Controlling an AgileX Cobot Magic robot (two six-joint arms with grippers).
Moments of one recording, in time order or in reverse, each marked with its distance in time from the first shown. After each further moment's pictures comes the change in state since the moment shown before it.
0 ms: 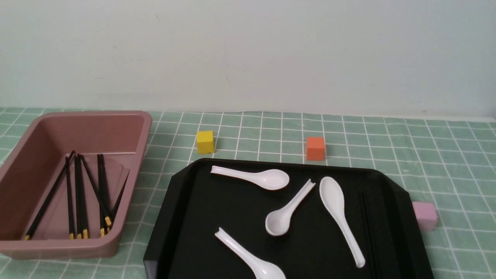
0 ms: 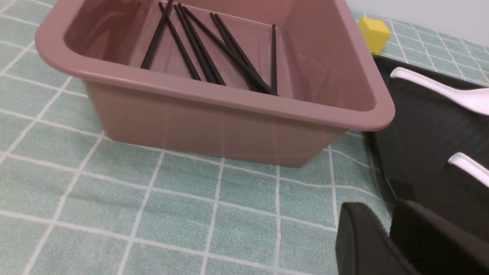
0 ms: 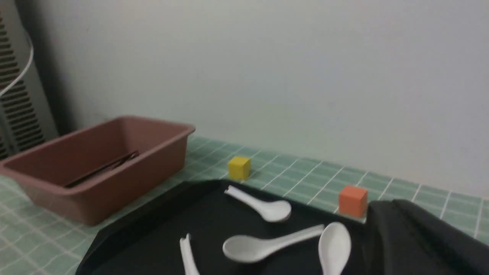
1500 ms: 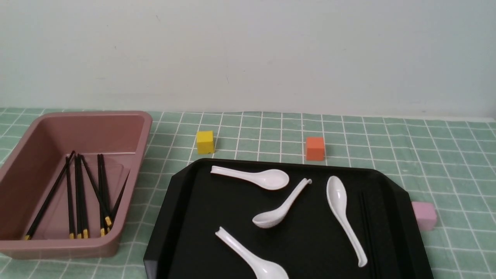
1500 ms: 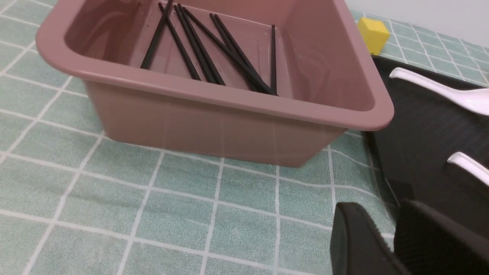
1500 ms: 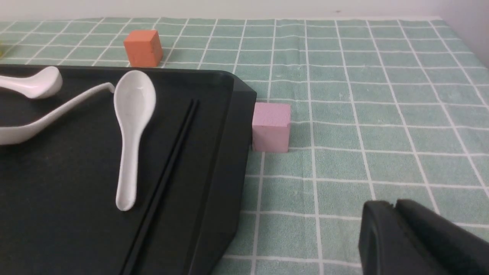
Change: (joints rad) right arm -0.633 0.000 0.239 0.239 0.032 -0.244; left arm 0.000 0.000 0.000 0.000 0.001 0.000
